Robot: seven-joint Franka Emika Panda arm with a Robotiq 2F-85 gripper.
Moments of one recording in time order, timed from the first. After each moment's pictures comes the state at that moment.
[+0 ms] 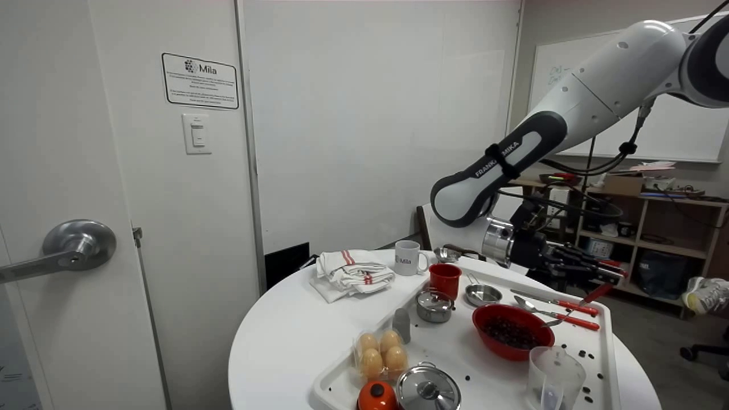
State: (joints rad) arm 0.00 1.15 -0.03 -1.21 -0.06 0.90 0.04
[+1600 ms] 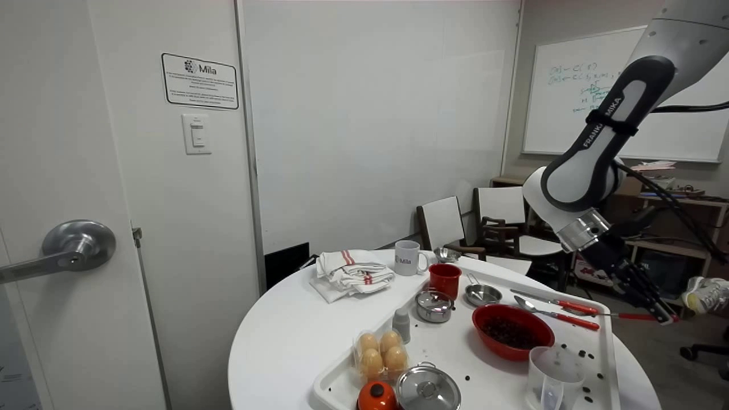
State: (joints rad) arm -0.15 0.63 -0.12 -2.11 -0.03 1.89 0.00
